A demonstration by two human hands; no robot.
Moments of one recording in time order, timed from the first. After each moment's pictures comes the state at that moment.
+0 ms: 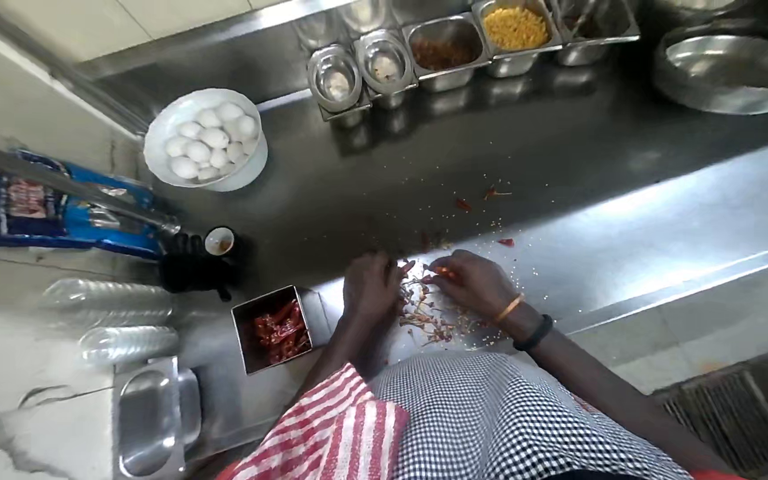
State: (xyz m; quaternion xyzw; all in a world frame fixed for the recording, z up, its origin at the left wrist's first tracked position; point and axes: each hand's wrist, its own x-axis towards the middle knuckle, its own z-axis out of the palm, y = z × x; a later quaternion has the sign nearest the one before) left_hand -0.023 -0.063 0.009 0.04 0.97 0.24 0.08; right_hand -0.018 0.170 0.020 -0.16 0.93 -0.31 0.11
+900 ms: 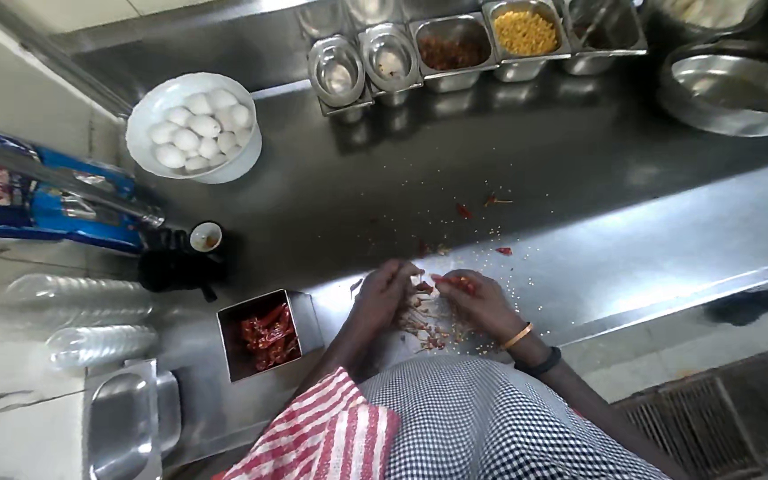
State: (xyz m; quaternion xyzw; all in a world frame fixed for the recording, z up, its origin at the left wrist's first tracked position) left_hand -0.017 -0.051 0.019 0.04 0.81 0.56 0.18; right_hand 0.001 0.179 0.016 -0.01 0.83 -0.54 0.18
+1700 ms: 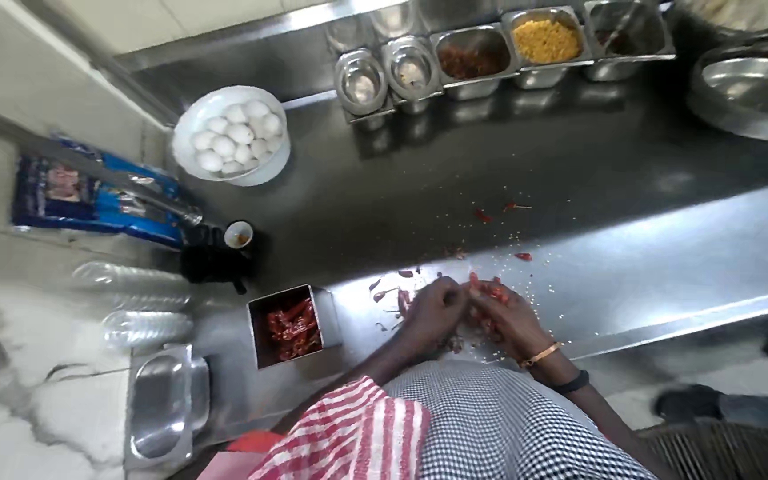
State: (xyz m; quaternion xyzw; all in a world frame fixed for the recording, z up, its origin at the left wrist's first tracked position) left_hand 0.015 -0.007 0.075 0.03 0.80 0.55 0.25; right_hand 0.021 0.179 0.015 0.18 0.67 -0.68 0.24
